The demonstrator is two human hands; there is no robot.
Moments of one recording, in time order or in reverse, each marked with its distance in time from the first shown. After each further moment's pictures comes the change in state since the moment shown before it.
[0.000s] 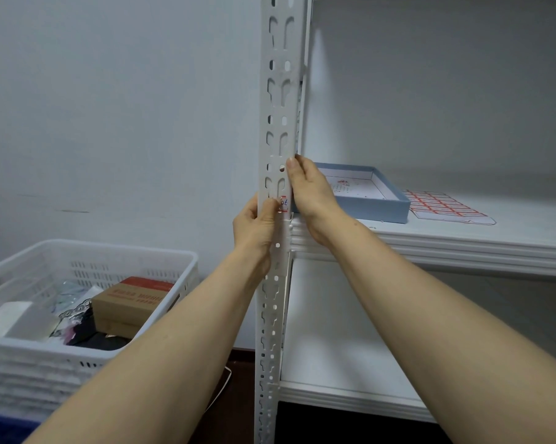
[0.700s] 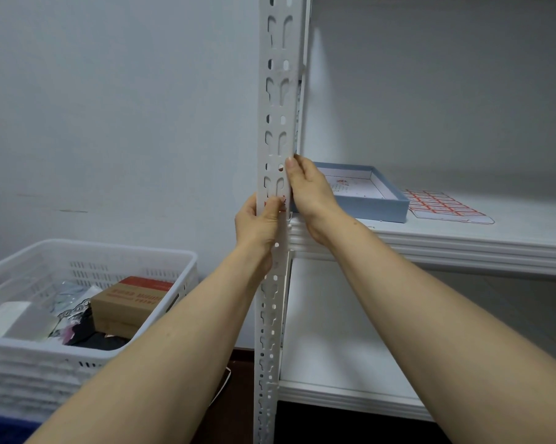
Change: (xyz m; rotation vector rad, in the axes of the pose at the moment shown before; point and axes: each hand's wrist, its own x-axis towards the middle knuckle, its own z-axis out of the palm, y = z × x) left_hand 0.009 -0.008 0.003 0.029 0.022 0.031; right_hand -0.004 -0.004 -0.003 0.037 -0.010 -0.002
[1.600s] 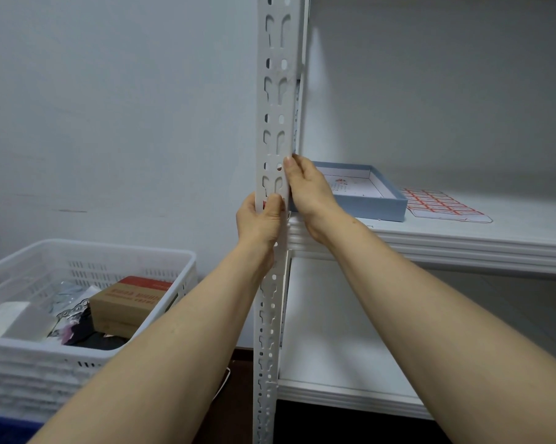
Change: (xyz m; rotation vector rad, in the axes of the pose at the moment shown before) left_hand -0.003 0.004 0.005 0.070 0.021 -0.001; right_hand 0.002 0.002 0.000 -0.049 0.009 0.006
